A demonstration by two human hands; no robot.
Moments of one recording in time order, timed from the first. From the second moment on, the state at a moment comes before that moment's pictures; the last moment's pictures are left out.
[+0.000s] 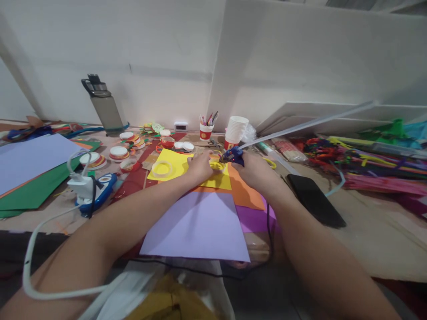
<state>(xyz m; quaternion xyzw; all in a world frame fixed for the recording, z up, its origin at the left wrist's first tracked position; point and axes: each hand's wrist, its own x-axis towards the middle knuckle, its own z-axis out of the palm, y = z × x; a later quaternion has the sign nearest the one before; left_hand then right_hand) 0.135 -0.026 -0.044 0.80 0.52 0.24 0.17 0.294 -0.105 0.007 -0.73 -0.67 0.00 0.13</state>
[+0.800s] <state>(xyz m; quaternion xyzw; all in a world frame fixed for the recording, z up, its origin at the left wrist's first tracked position) 0.100 0.012 -0.004 0.87 0.47 -0.11 -0.01 0.290 -0.106 0.004 -0.74 -0.67 0.00 0.09</state>
